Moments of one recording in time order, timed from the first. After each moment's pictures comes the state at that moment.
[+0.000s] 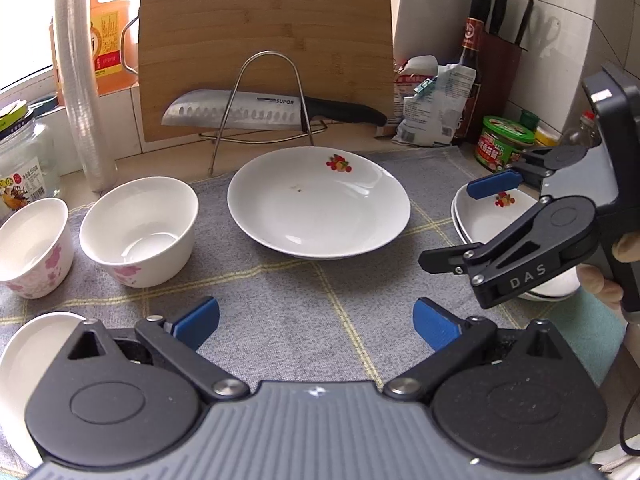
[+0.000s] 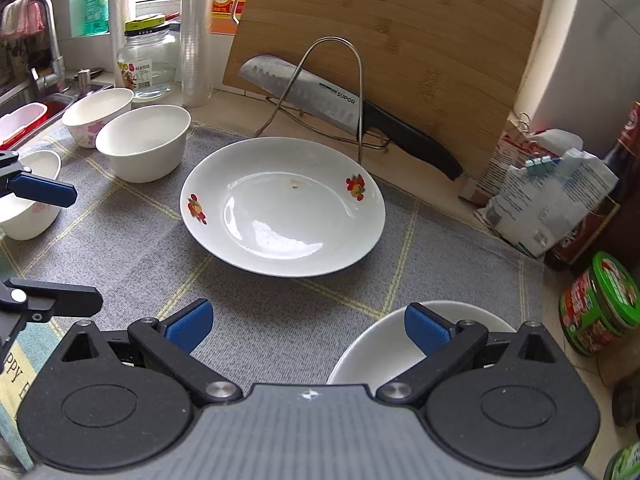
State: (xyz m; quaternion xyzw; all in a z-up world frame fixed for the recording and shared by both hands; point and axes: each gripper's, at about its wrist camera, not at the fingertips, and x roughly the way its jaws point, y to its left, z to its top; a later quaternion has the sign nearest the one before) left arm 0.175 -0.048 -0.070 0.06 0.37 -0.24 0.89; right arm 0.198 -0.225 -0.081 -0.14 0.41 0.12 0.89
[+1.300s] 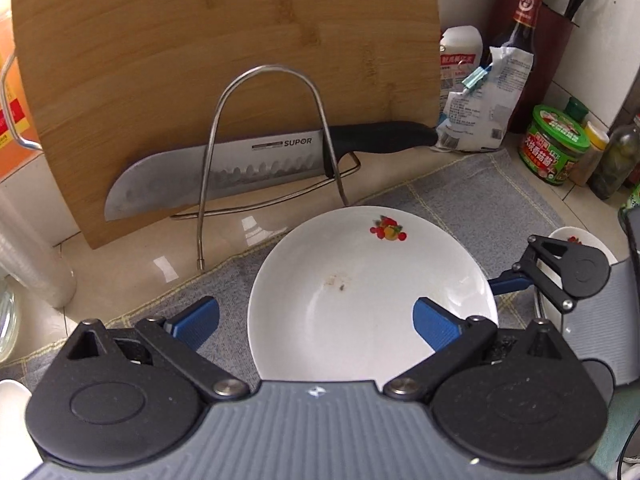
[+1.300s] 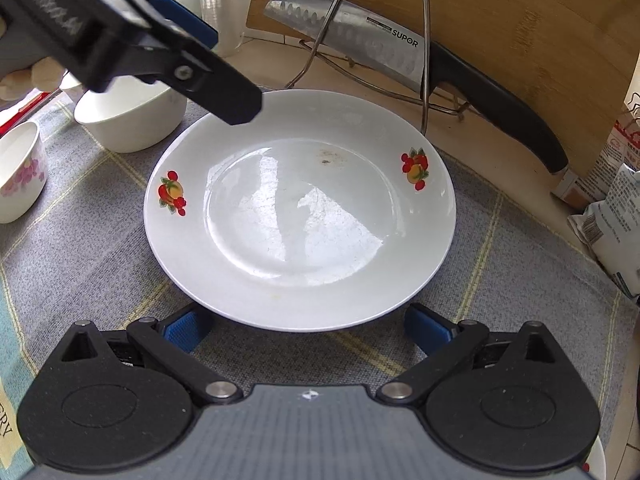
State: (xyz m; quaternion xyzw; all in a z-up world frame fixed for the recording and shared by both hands) left arm 0.356 -0.102 -0.057 0.13 0.45 -0.28 0.83; right arm 0.270 -0.223 -0.129 -0.13 0.48 0.20 0.84
